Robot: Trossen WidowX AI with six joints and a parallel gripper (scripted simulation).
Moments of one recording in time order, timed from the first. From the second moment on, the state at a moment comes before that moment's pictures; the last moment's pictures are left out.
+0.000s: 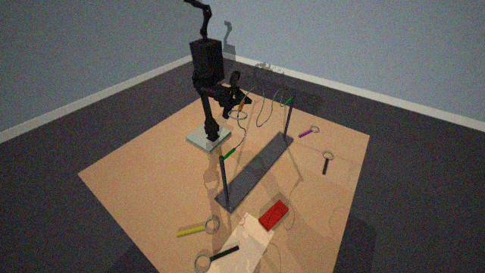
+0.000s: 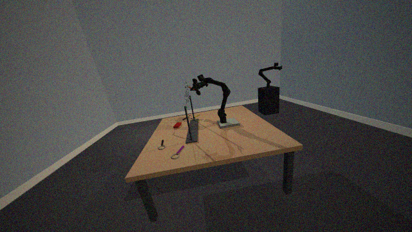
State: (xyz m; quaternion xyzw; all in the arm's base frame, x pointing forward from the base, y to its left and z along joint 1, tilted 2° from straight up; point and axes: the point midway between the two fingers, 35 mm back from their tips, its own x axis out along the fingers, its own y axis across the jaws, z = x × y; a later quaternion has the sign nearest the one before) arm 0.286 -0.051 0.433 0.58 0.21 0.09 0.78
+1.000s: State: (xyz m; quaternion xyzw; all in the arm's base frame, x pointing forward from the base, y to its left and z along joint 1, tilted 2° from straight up) arm 0.287 -0.057 0.420 0.43 0.24 0.04 0.87
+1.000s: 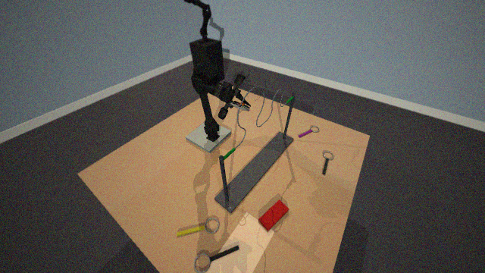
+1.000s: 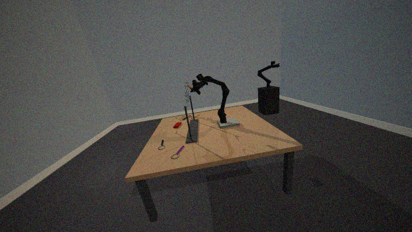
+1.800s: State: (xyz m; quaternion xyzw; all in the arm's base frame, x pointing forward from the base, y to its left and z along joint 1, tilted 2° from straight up) arm 0.288 -0.065 0.413 0.30 0.25 -0.01 0.92
